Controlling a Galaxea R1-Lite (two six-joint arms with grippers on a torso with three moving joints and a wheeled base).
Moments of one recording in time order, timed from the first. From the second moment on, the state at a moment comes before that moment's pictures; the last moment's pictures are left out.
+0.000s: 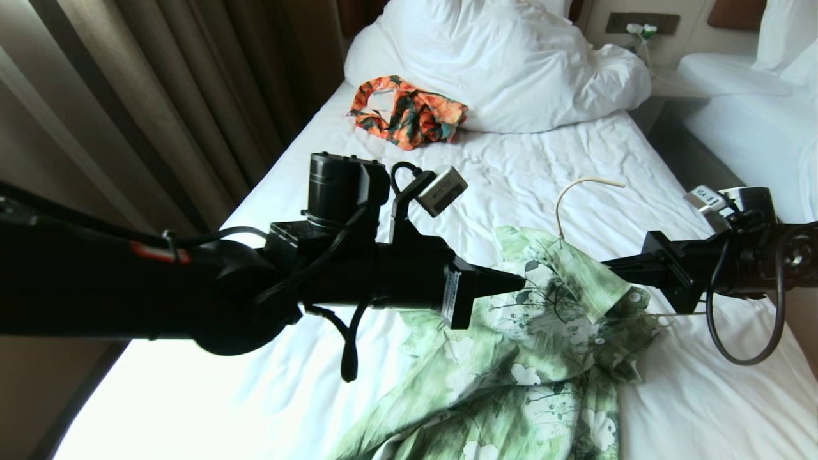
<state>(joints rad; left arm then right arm) -0.75 1.83 -1.17 -0.37 -0.61 -0.05 -0.06 1.94 -1.21 -0.02 1.45 -0.79</state>
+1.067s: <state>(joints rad) -0.68 2.05 -1.42 -0.32 -0.62 0.08 -0.06 1.96 -1.21 -0.03 1.46 -0.79</state>
